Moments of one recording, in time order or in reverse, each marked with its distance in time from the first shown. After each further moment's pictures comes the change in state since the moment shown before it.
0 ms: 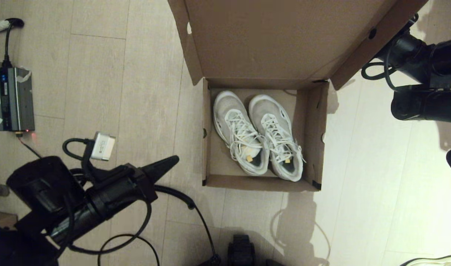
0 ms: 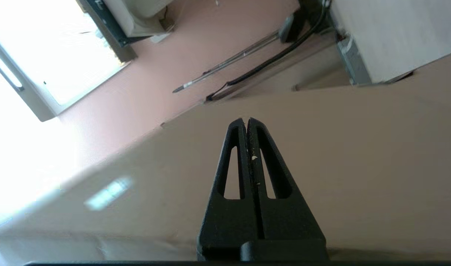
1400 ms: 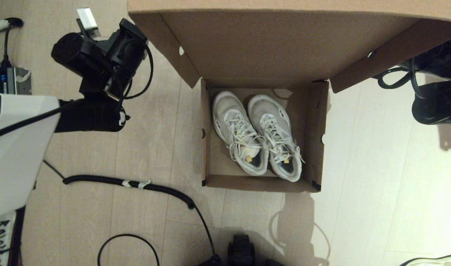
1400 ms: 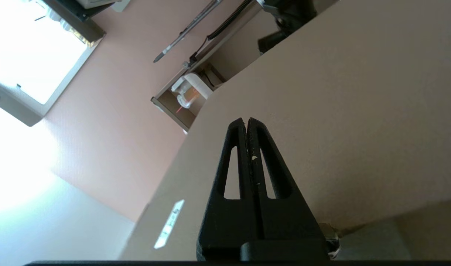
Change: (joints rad) left arm 0.132 0.494 -1.570 0.312 0.115 -0.641; right arm 0.022 -0.225 0.342 0.000 0.213 0.058
